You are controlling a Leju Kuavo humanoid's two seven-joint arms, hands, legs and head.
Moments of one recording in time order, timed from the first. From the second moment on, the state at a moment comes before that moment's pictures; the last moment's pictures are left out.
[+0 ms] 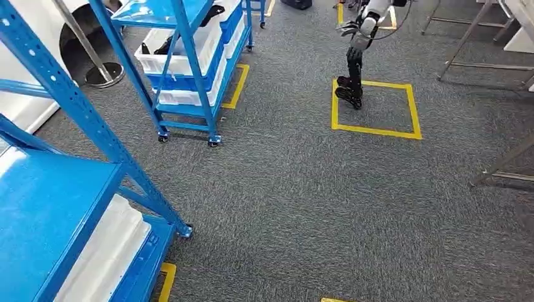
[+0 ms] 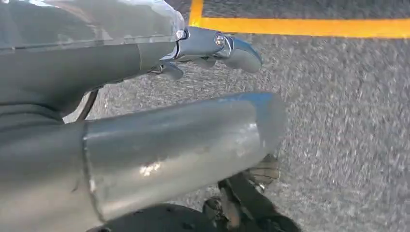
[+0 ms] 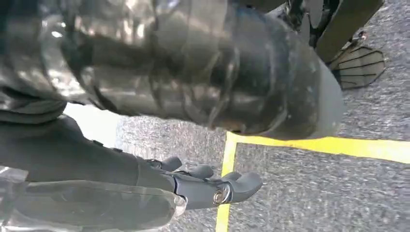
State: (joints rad) left arm -0.06 -0.17 1.23 -0.22 -1.18 0.16 -0.31; right arm -0.01 0.17 -0.72 -0.21 0.61 -0.18 0.06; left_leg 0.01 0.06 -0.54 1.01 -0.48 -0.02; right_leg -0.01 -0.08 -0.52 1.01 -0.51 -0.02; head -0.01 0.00
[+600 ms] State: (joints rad) left arm -0.07 -0.17 1.23 -0.22 -1.18 0.16 -0.31; right arm -0.02 0.17 -0.72 -0.21 0.61 -0.17 0.05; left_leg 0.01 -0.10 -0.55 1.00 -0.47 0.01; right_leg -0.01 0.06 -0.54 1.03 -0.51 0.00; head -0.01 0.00
